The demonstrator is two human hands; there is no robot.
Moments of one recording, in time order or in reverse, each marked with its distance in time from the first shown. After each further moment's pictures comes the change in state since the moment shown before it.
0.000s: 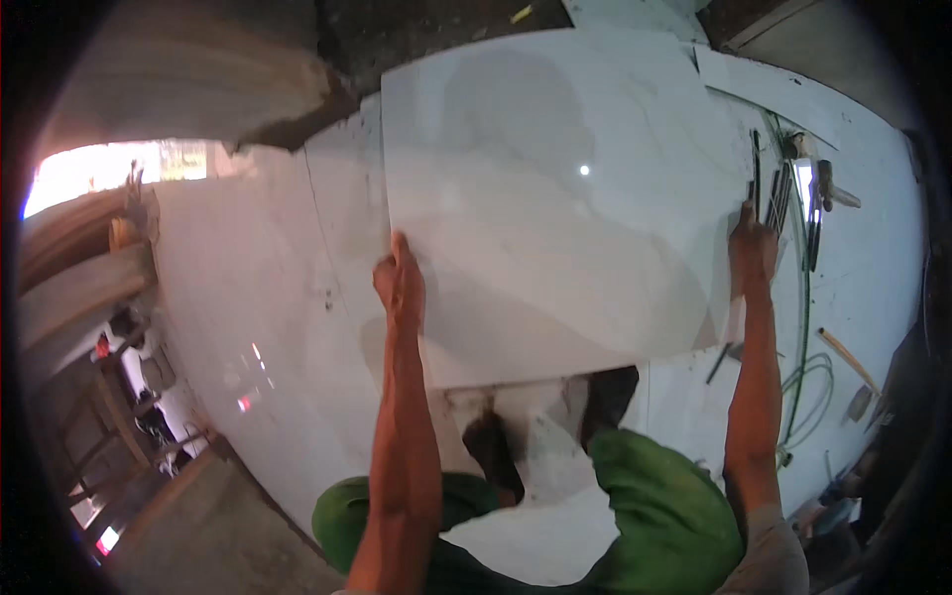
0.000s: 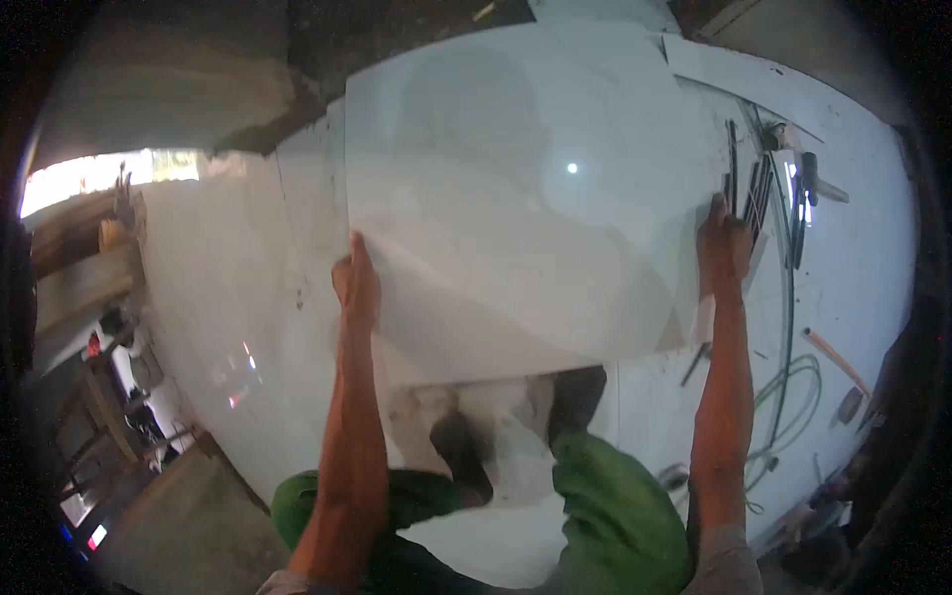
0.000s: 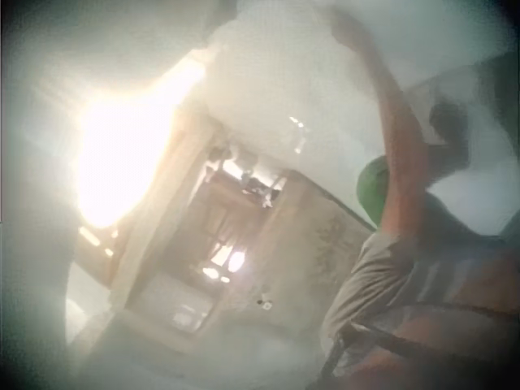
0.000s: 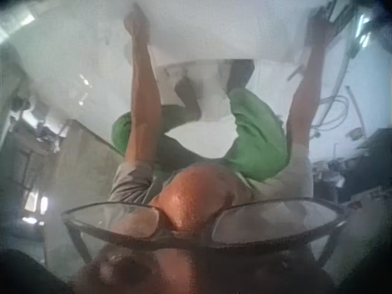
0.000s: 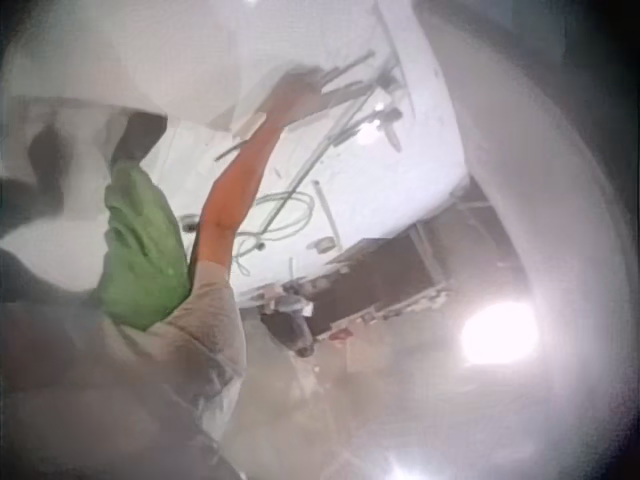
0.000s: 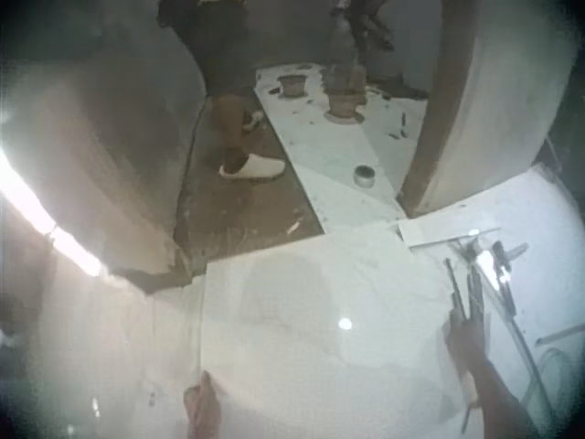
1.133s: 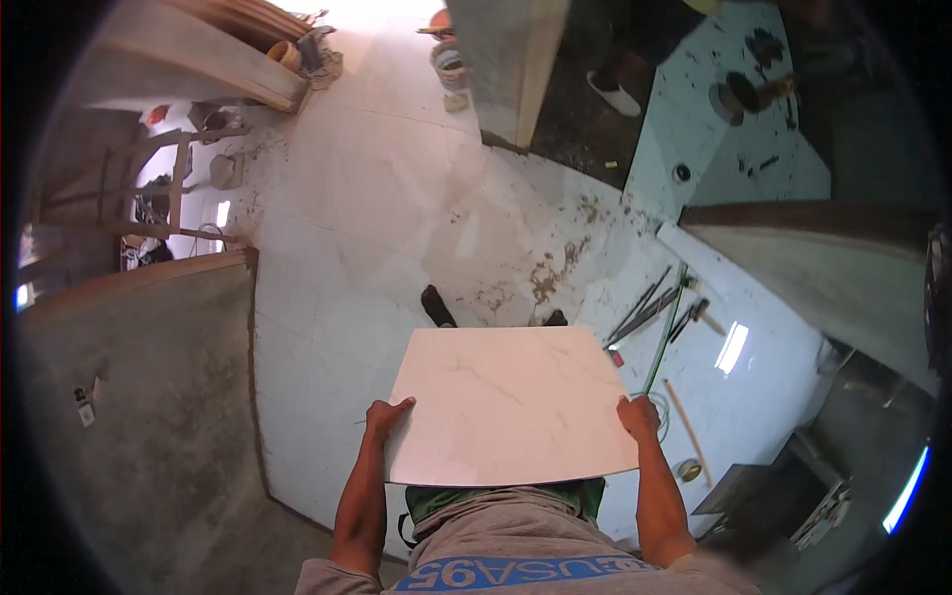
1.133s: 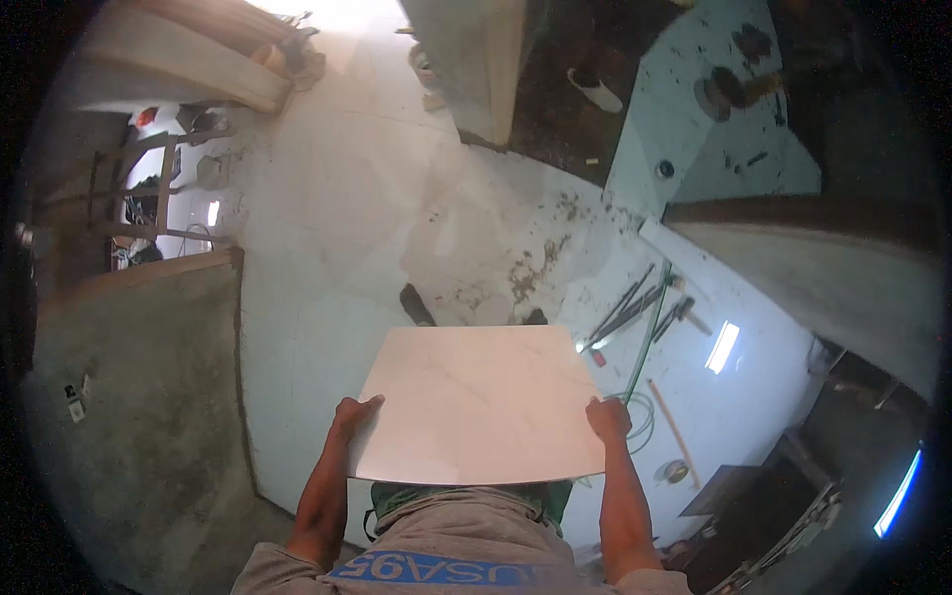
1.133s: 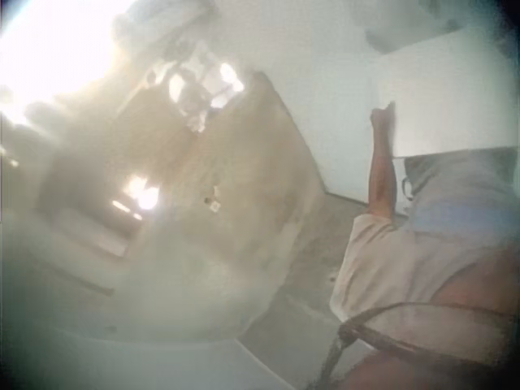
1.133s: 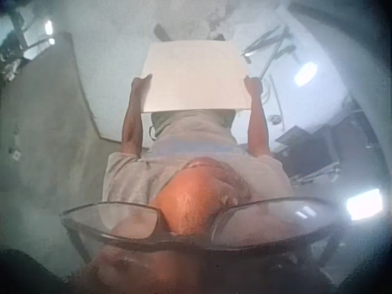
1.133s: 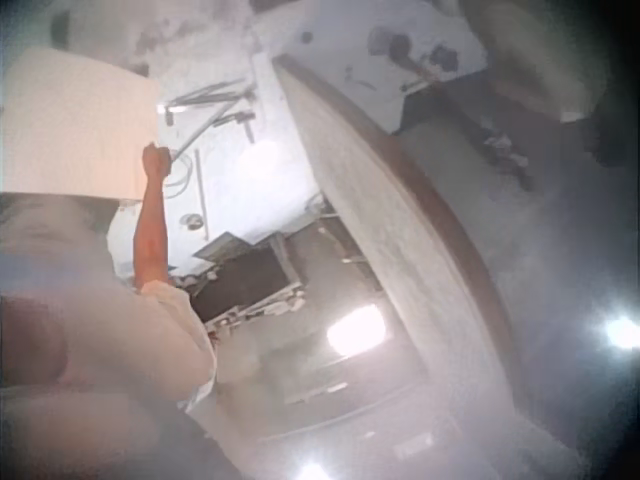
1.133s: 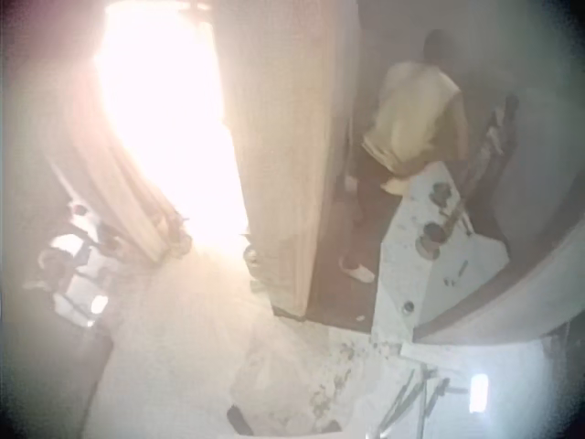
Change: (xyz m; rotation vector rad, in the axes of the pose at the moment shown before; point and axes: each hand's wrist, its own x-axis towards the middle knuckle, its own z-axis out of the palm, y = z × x) left_hand -0.534 0.090 -0.582 0.314 -0.243 -0.819; right_hand -0.450 -0.091 -0.550 -0.688 -0.632 -0.230
